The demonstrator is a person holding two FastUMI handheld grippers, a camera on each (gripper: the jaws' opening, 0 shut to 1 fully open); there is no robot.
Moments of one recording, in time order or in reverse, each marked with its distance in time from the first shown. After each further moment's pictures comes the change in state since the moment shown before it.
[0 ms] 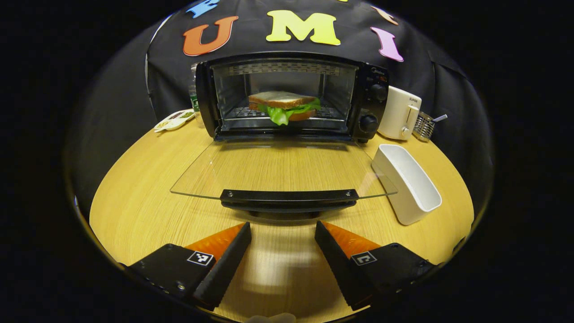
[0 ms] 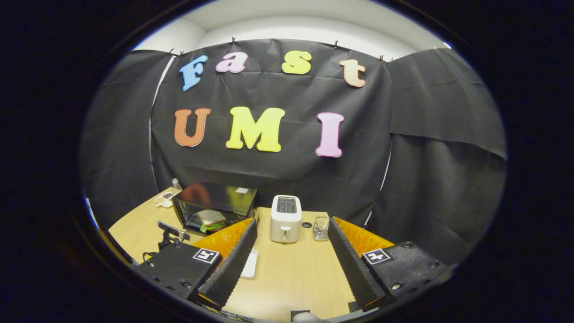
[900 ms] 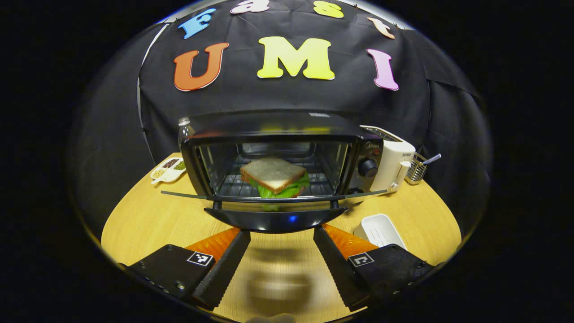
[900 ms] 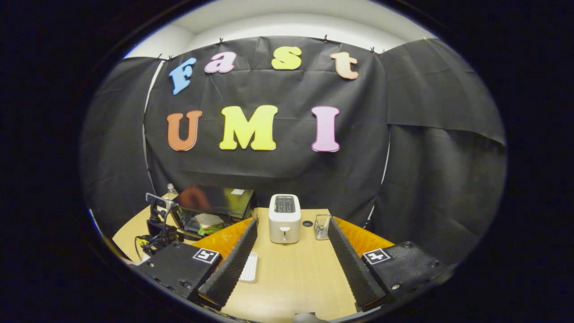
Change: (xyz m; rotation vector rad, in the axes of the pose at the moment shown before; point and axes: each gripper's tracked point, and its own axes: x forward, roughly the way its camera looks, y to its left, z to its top) left arm -0.013 -0.013 0.147 0.025 -0.214 -0.032; right arm 0.026 -0.015 -0.004 0.075 0.015 -0.006
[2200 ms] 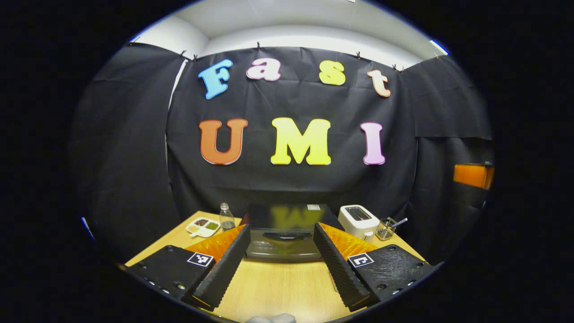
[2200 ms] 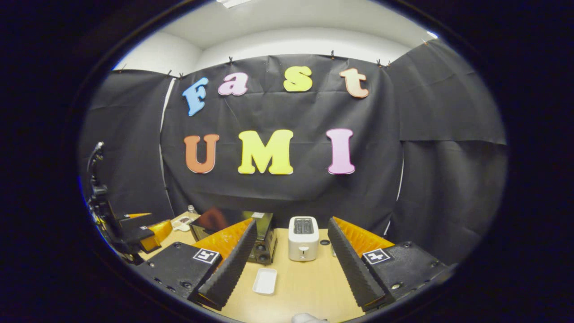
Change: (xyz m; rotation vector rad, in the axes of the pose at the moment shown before) left arm -0.220 0.020 0.162 -0.027 -0.432 0.049; right arm -0.028 0.044 0.062 0.008 -0.159 0.129
